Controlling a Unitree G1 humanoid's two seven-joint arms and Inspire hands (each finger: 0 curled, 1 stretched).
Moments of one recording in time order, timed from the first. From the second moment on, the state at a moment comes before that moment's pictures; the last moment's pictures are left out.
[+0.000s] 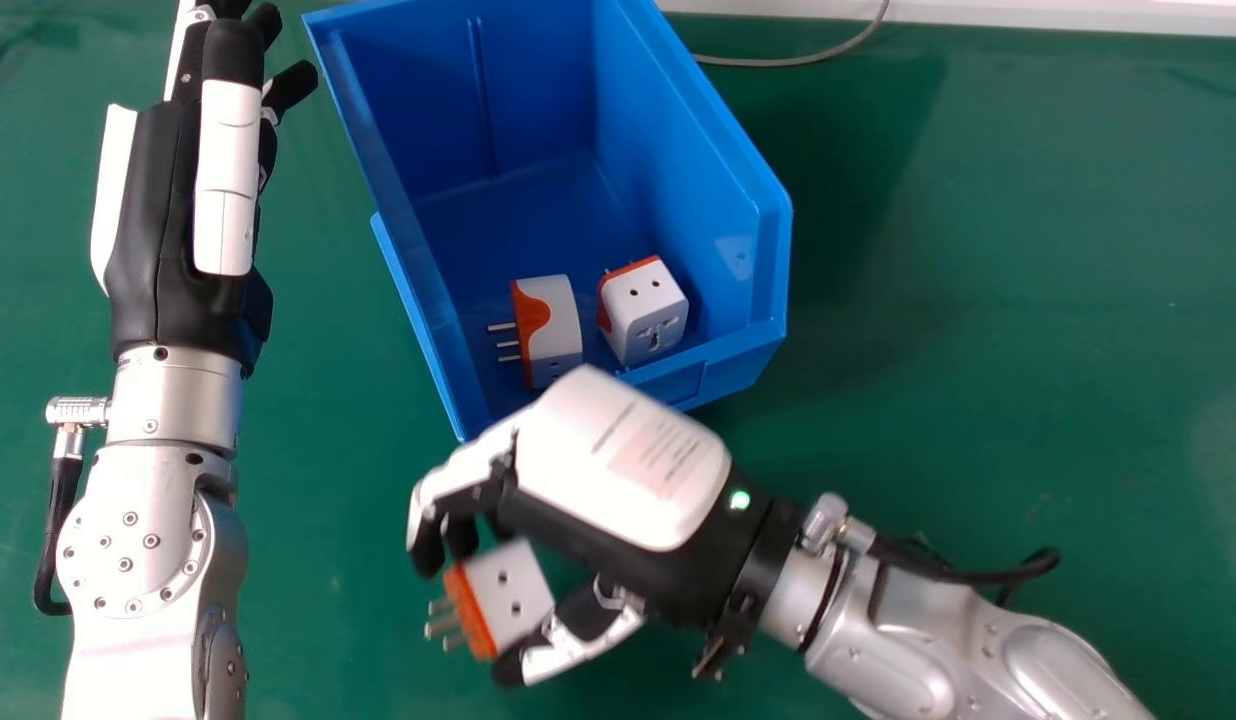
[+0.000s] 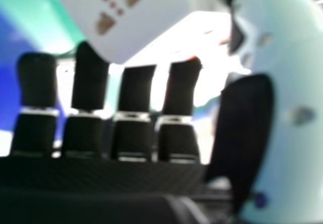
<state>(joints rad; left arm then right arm) -0.17 0.20 0.22 -0.01 -0.14 -0.19 -0.10 -0.27 -0.30 0.53 0.14 -0.78 -0.56 -0.08</state>
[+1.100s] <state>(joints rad) -0.16 0.21 0.22 -0.02 -0.14 -0.19 -0.11 -0.43 -0.38 0.24 -0.49 -0.52 0.24 0.62</state>
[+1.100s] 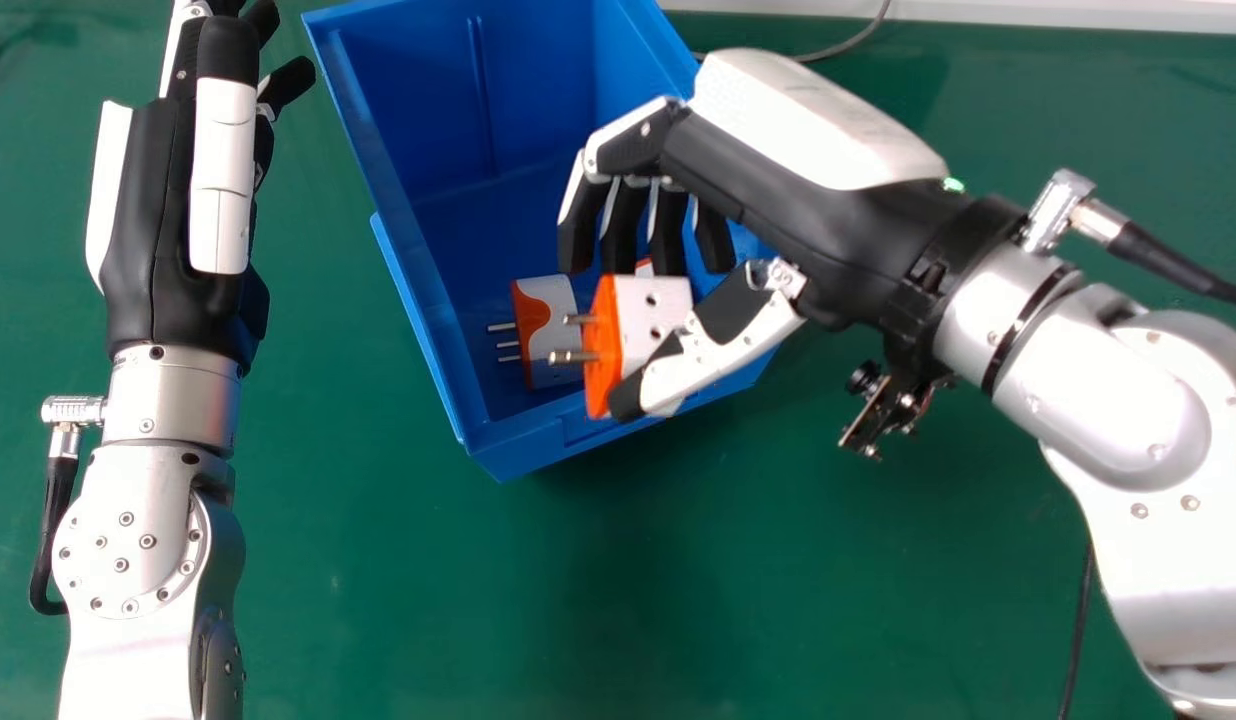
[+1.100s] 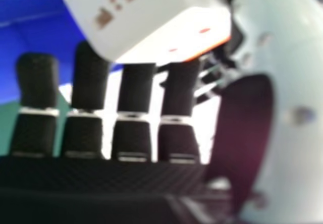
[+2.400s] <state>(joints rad) -0.14 0.18 0.21 -0.04 -0.12 -0.20 -0.09 -0.90 -0.18 0.54 0.84 -0.88 -0.34 -0.34</state>
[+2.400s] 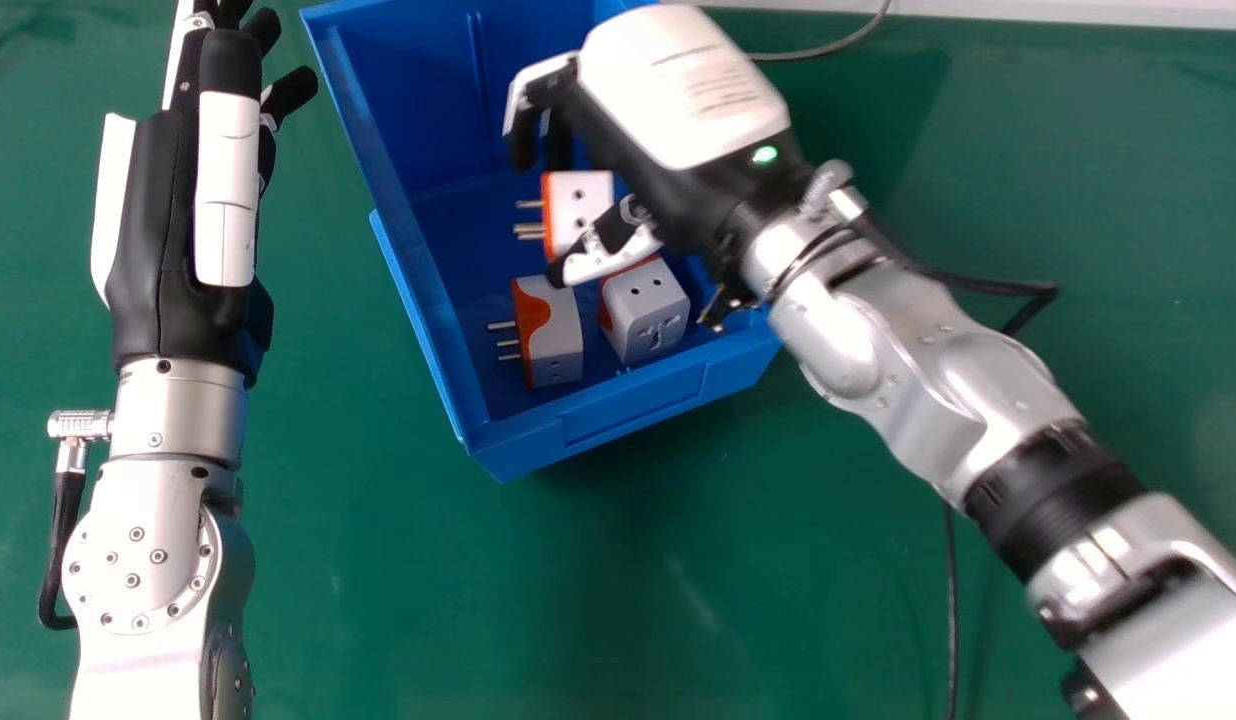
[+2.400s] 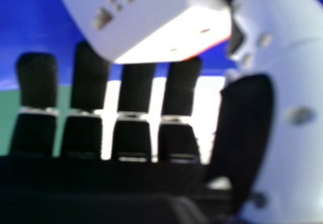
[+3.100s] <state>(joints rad) -0.14 0.17 0.20 -0.03 -0.12 -0.21 -0.09 -1.08 -0.12 0.68 1.19 -0.95 -0.36 -0.49</state>
